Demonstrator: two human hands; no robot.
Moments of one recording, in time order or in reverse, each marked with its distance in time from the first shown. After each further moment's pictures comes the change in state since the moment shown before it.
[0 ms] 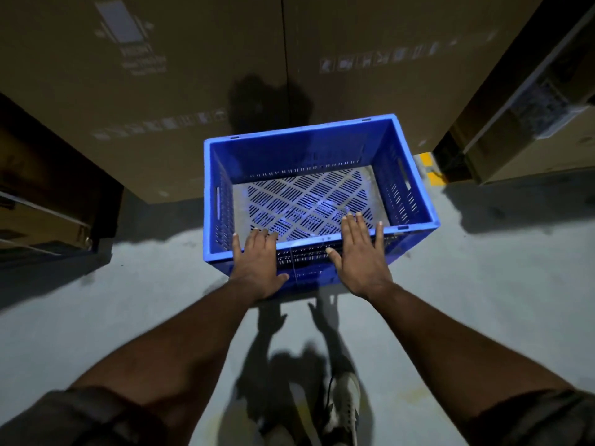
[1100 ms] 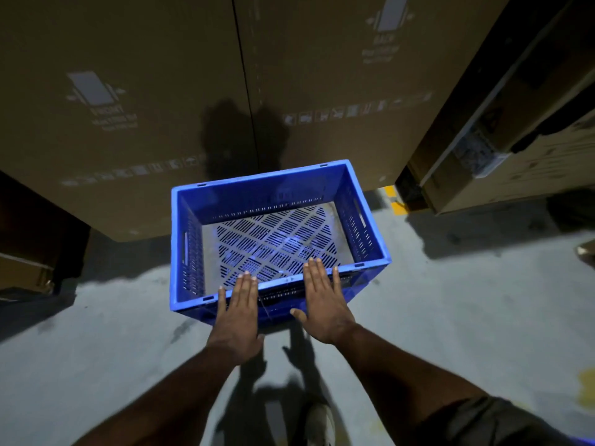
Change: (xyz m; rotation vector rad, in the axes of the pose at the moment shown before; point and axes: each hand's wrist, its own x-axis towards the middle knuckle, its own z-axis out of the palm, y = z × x) left_hand -0.031 0.032 -0.008 0.070 -0.055 0.124; right_hand -0.012 0.007 -0.025 0.054 -0.155 -0.095
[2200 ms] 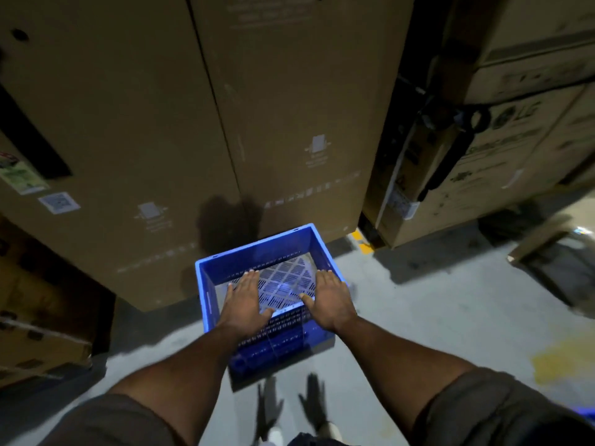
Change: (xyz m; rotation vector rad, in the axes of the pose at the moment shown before) left_hand -0.100 0.028 -0.245 -0.249 0.215 0.087; right_hand -0.137 -0.029 -0.249 0.302 0.178 0.326
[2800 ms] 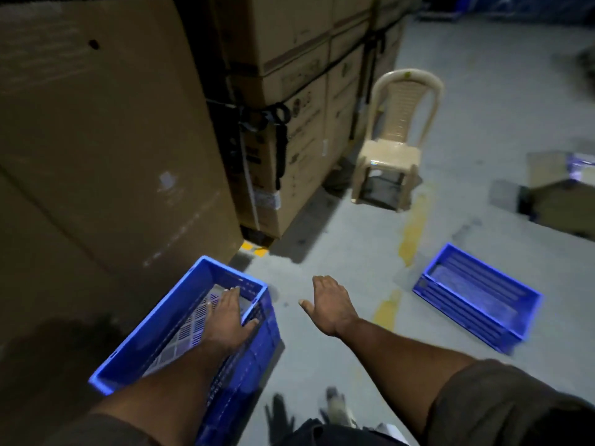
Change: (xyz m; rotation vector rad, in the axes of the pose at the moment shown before) left_hand 0.026 0.054 0.006 0.037 -0.210 0.568; right_hand -0.139 0.028 -0.009 0.078 0.243 0.608
